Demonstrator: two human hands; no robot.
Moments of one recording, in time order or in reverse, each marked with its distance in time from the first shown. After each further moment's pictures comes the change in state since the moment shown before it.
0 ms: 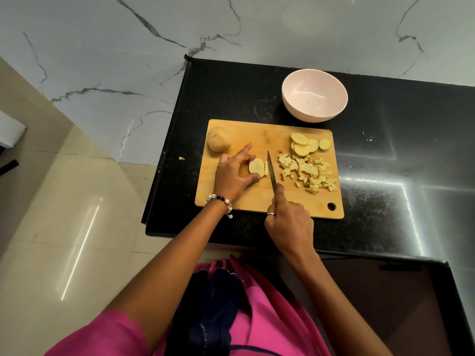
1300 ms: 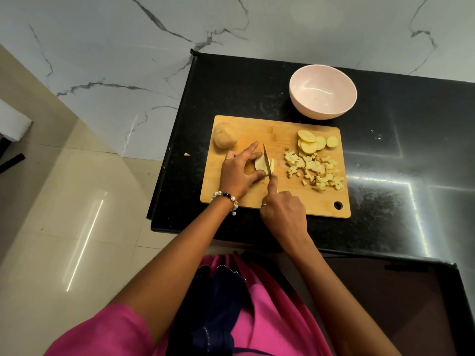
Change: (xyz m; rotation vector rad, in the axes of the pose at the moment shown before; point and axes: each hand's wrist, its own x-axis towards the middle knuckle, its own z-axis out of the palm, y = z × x) left_hand -0.001 0.001 0.000 -0.032 0.025 0.000; right_hand 0.023 -0.015 0.014 -0.198 -0.029 -0.117
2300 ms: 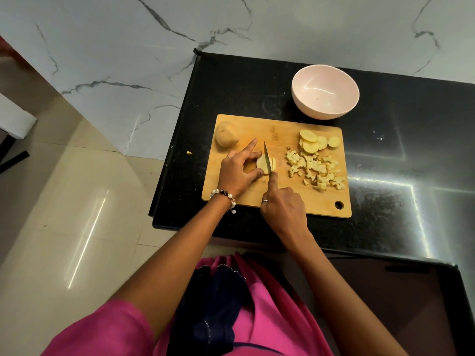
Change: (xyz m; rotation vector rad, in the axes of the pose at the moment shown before) left_hand -0.002 -0.003 -0.006 -0.021 0.004 0.032; right_hand 0.003 0.000 -0.003 0.032 0.005 -0.031
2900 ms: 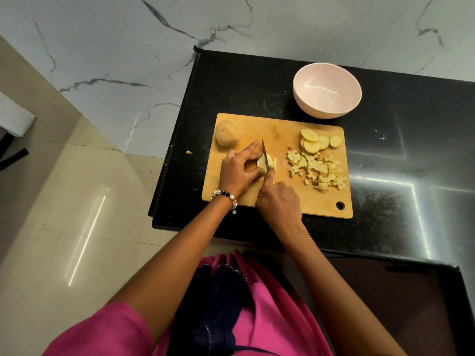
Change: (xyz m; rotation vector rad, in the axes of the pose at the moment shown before) left_hand 0.001 -0.001 0.004 -0.044 0.039 -0.020; right_hand 0.012 -0.009 0.002 -0.034 0.005 0.000
